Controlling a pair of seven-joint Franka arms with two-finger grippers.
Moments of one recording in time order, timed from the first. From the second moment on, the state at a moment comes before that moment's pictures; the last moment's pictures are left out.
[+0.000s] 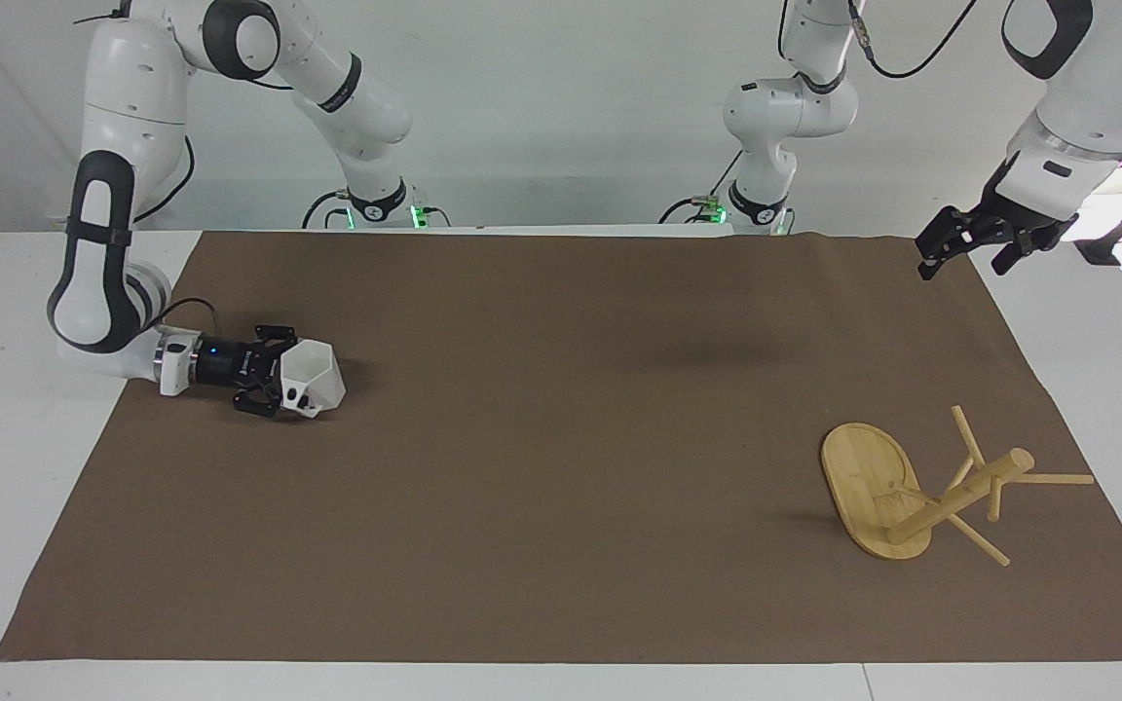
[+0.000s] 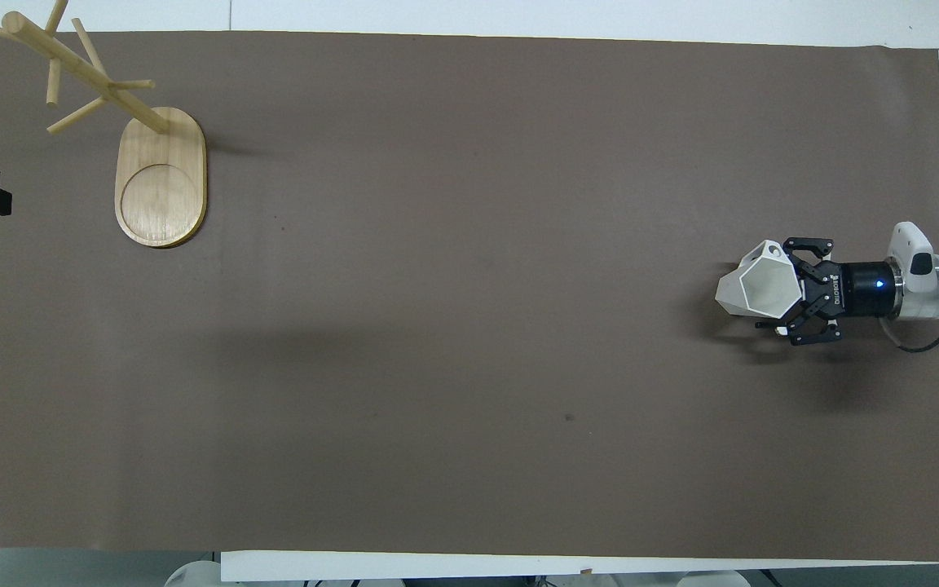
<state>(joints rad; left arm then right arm) -0.04 0.03 -0.04 -1.49 0.03 1.48 -0.03 -0.50 0.48 0.02 -2.01 1.00 1.54 -2.49</state>
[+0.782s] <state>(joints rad) -0.05 0.03 -0.04 -1.49 0.03 1.48 -0.02 -0.46 0.48 0.03 -2.01 1.01 1.54 -2.49</state>
